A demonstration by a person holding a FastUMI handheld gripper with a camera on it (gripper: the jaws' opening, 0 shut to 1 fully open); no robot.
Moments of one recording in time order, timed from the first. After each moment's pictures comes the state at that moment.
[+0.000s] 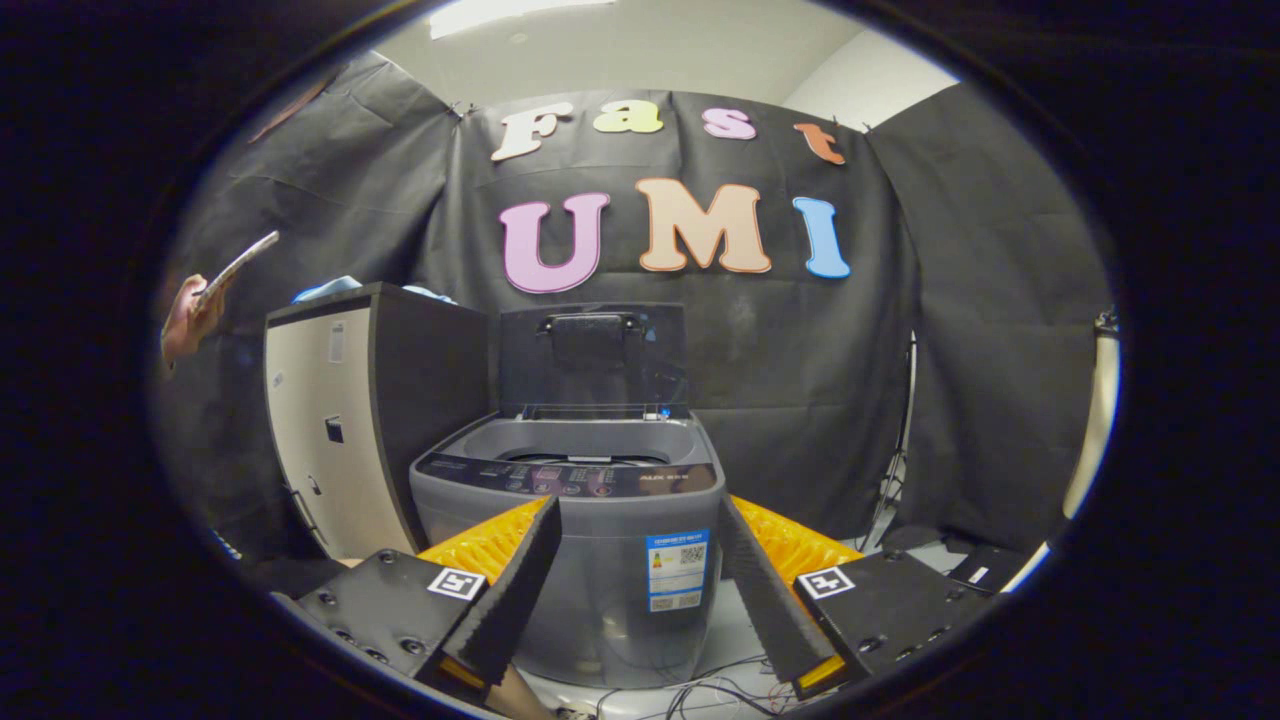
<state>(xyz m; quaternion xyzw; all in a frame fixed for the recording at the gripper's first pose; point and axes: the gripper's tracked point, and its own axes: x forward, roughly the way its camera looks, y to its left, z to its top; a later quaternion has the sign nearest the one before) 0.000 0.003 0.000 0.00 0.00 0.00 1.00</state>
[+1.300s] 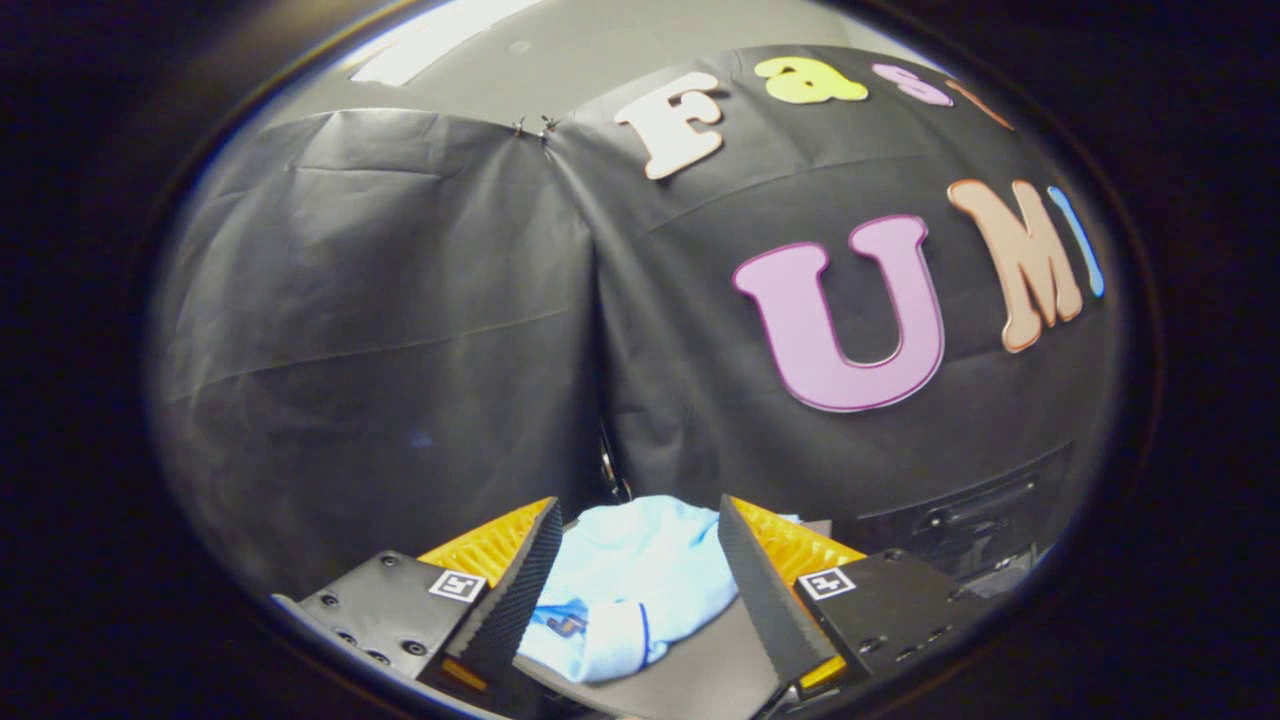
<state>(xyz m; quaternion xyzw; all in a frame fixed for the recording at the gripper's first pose) 0.248 0.419 0.317 0.13 0.04 0.27 0.95</state>
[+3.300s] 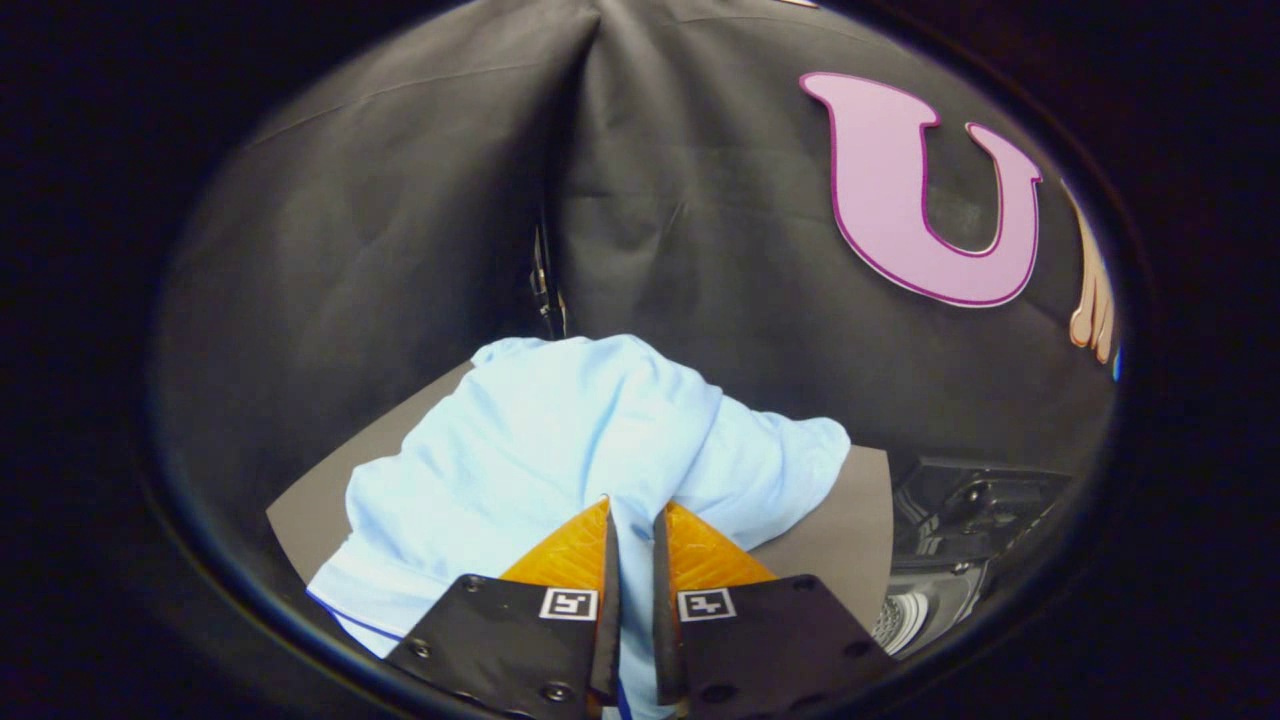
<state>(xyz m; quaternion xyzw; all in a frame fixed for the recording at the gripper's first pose) 0.330 0.471 0.176 -0.06 0.26 0.21 0.94</state>
